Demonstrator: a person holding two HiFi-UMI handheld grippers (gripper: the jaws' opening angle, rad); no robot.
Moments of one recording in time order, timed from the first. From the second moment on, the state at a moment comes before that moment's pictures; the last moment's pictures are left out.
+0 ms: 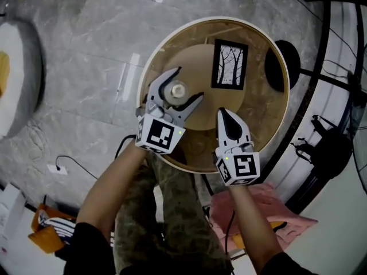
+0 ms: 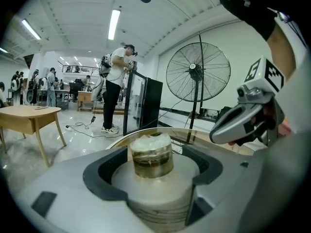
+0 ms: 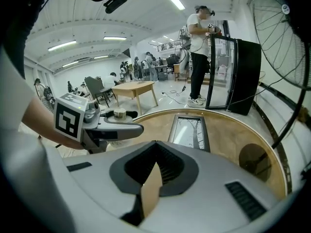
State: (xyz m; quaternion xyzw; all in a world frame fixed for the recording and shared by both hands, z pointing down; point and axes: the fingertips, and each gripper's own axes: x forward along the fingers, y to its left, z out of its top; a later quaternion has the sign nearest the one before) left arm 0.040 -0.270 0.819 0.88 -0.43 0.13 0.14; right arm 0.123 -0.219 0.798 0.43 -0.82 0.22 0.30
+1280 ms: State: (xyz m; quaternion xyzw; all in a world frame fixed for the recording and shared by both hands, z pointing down) left arm 0.065 -0.252 0.842 0.91 -0.38 0.17 0.10; right arm 0.156 -0.219 0.809 0.44 -0.81 0.22 0.31
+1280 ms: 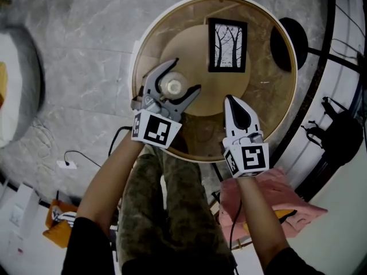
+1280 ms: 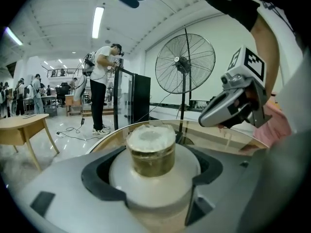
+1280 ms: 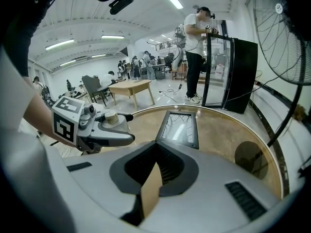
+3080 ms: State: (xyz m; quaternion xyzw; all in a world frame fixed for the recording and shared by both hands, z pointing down) left arm -0.025 -0.137 0.791 0.87 -0.46 0.14 0.13; right arm 0.117 -0.112 0.760 0.45 -0.82 0.22 0.28
